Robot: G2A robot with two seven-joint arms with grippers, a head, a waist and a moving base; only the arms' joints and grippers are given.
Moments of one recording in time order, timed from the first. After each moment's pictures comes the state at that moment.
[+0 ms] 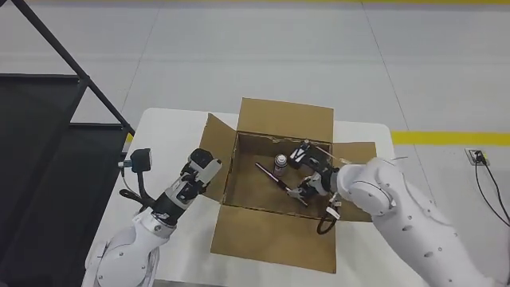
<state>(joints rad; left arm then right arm) 1.33 -1.37 -1.55 -1.96 0.27 -0.37 -0.48 -0.64 -1.09 0.91 -1.50 -0.84 -0.32 1.05</state>
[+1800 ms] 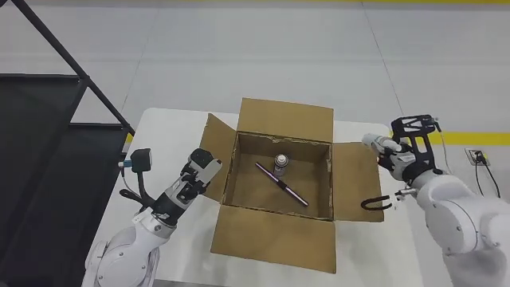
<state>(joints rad) 1.33 -1.37 -1.55 -1.96 0.27 -0.37 -0.48 -1.11 -1.03 1.54 -2.04 -1.07 0.20 0.97</state>
